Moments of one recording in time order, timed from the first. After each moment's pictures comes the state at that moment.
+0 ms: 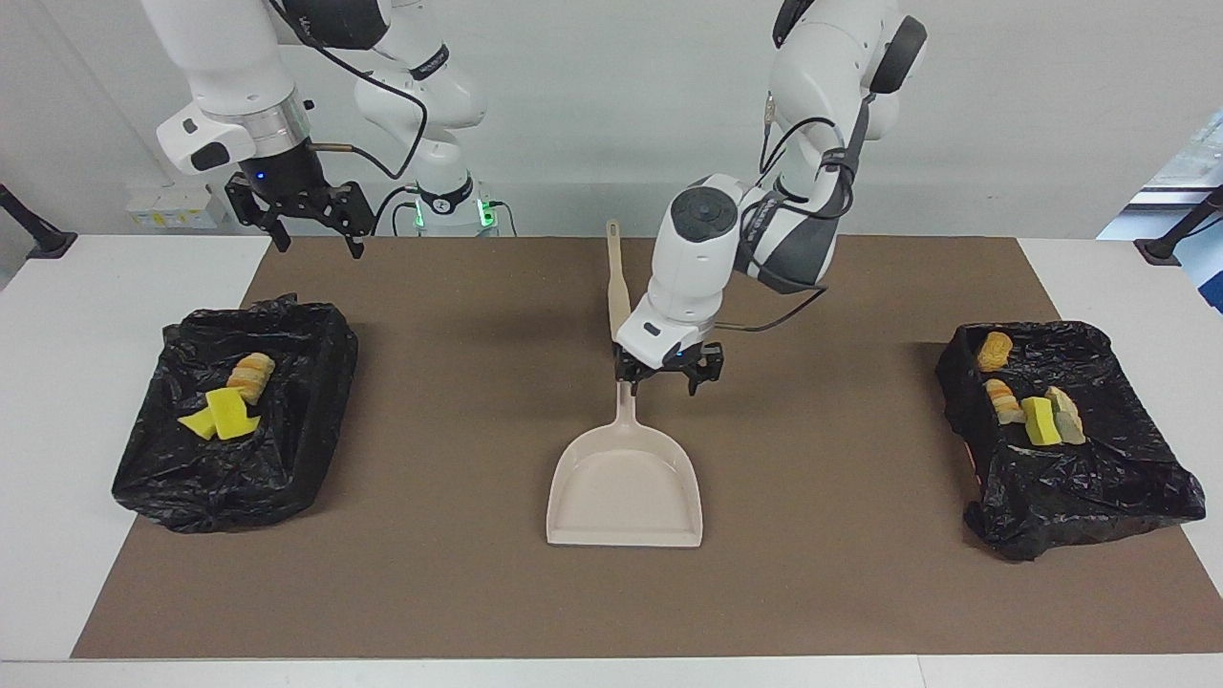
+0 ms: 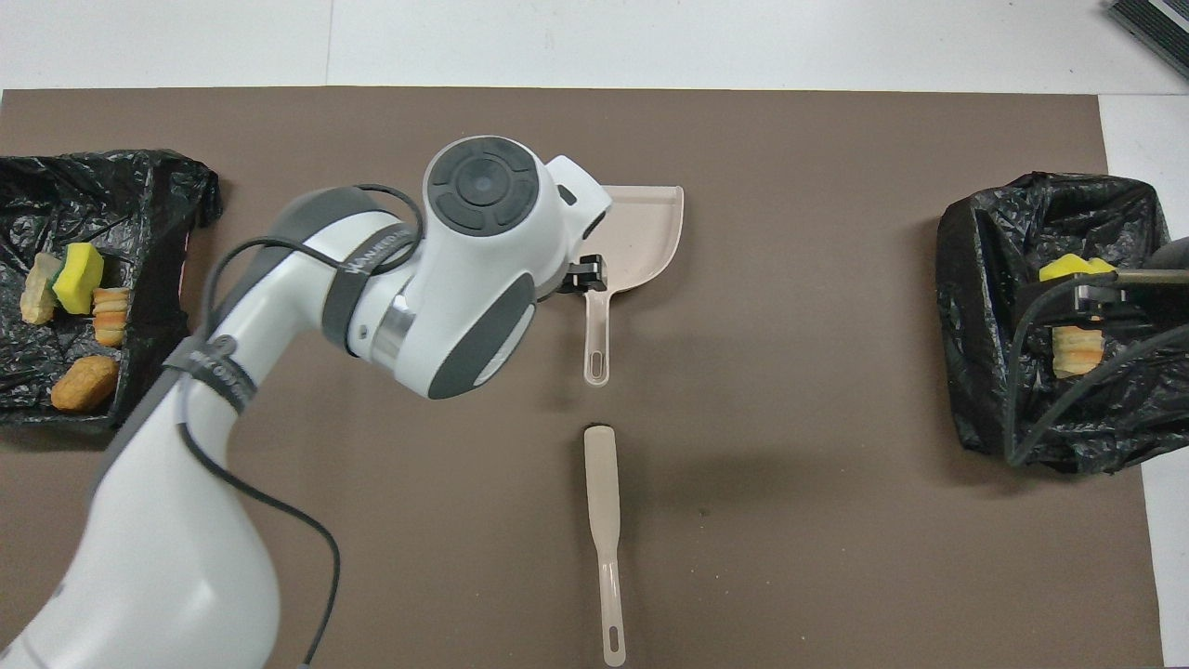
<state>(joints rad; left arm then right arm) -0.38 0.41 -0.22 -1.46 0.09 1.93 -0.54 -0.07 -0.05 0.08 -1.62 -0.04 1.58 0.11</state>
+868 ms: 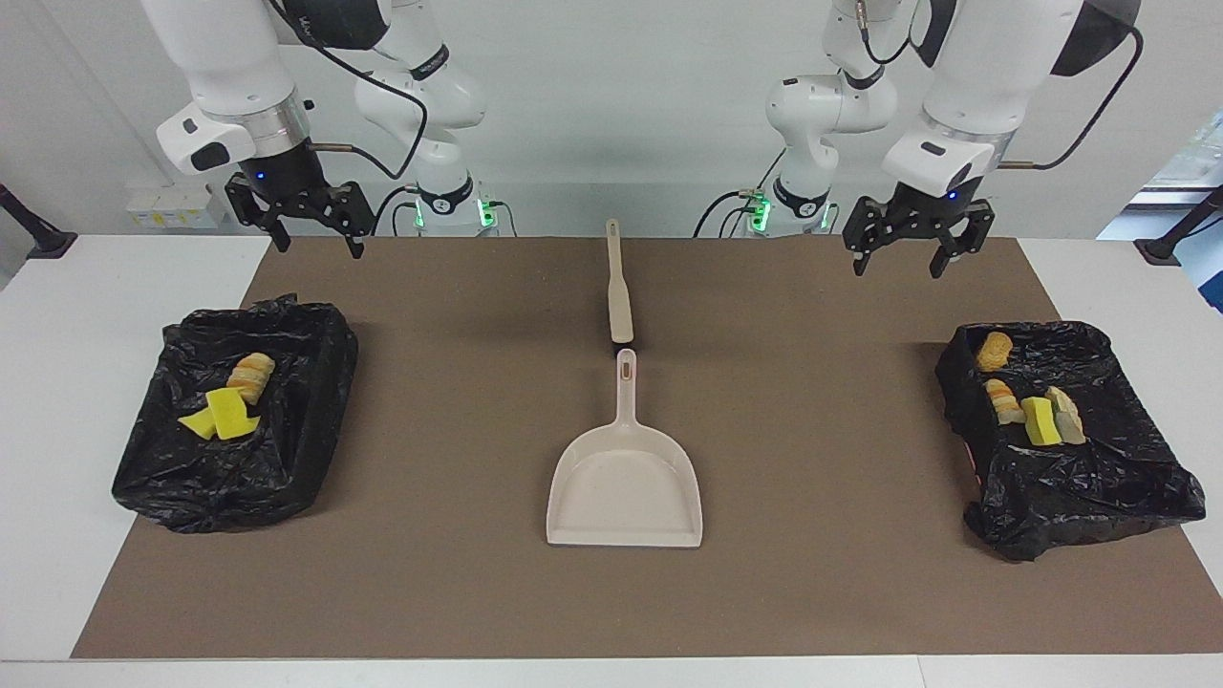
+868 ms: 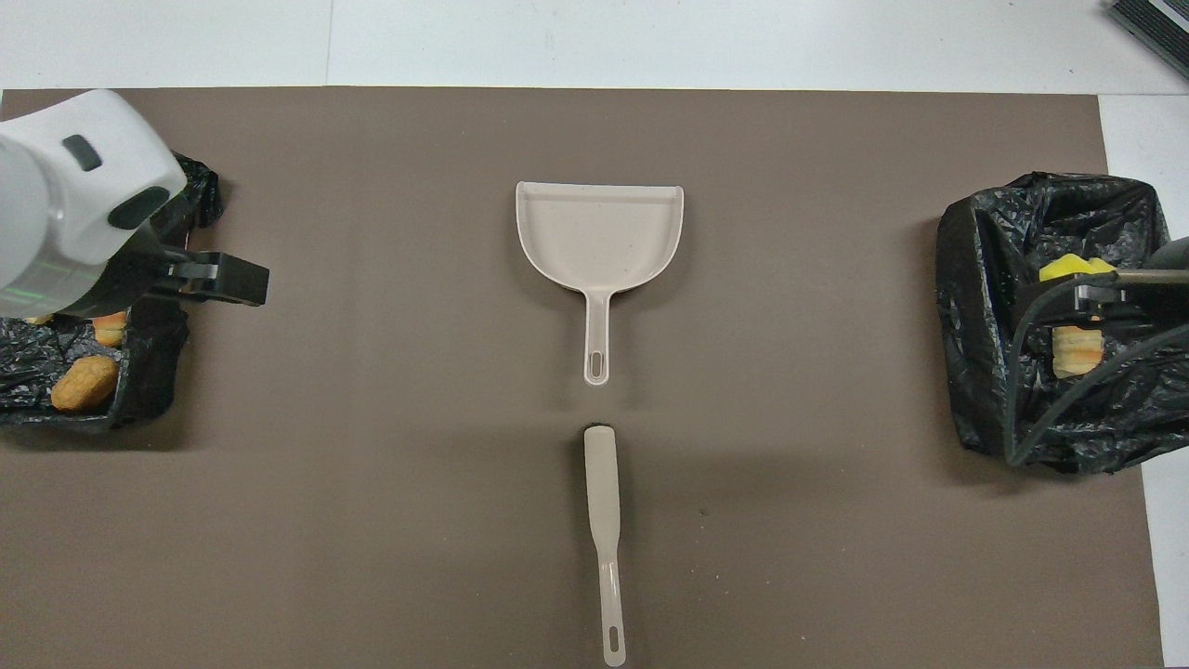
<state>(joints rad) -0.03 -0.01 -0.21 -1.53 0.04 1.57 -0.08 -0.07 -0.05 0.08 -1.62 -0.04 1.58 0.11</state>
